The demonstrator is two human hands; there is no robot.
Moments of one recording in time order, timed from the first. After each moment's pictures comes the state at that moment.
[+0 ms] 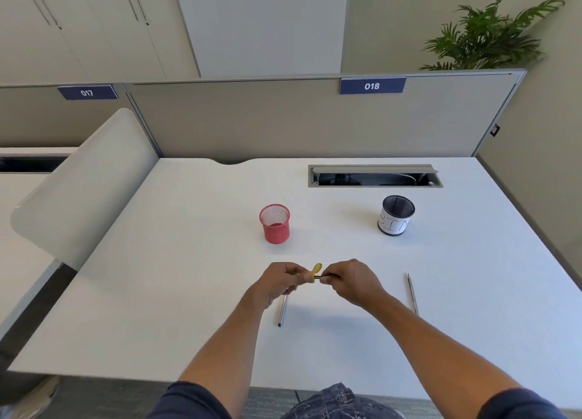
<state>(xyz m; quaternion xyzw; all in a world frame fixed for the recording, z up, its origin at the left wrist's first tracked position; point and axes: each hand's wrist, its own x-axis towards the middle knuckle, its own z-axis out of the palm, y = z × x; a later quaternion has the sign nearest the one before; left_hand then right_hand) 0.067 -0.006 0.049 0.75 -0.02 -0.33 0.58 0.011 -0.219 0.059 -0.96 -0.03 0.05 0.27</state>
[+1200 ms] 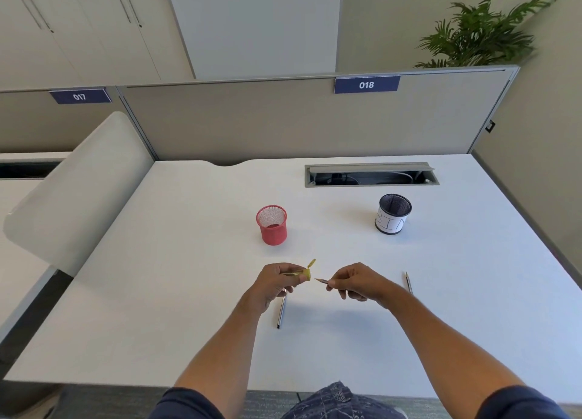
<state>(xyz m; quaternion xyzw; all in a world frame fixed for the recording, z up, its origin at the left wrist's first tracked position) 0.066 -0.003 0.047 0.75 0.01 -0.31 0.58 0.010 -0.254 0.055 -0.77 0.06 0.26 0.57</state>
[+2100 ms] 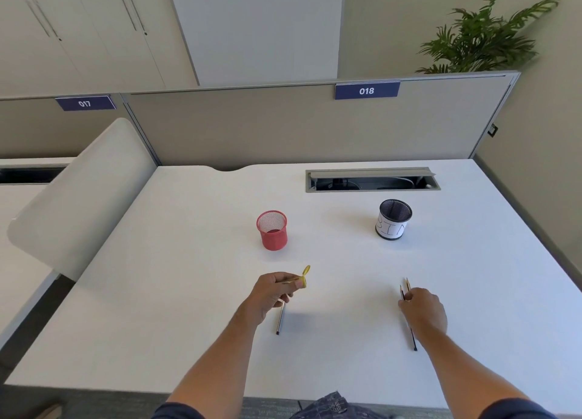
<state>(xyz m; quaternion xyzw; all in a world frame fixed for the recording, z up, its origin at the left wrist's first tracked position) 0.058 0.003 0.047 0.75 0.04 -0.30 0.59 -0.044 -0.330 -0.007 -0.87 0.41 0.05 0.26</state>
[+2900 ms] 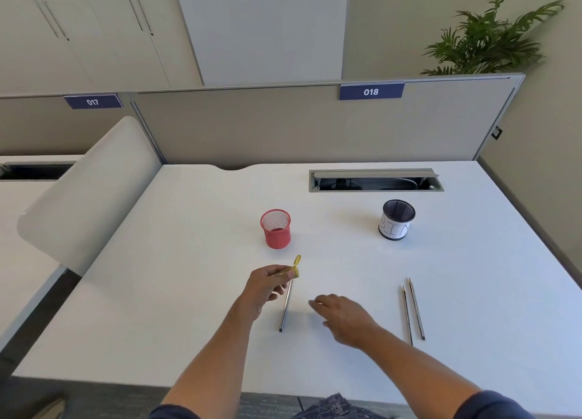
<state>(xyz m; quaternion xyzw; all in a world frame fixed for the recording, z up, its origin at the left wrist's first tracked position) 0.059 0.020 0.051 0.72 0.05 -0.26 0.64 -0.021 -0.209 -0.019 -0.97 -0.22 0.08 0.08</state>
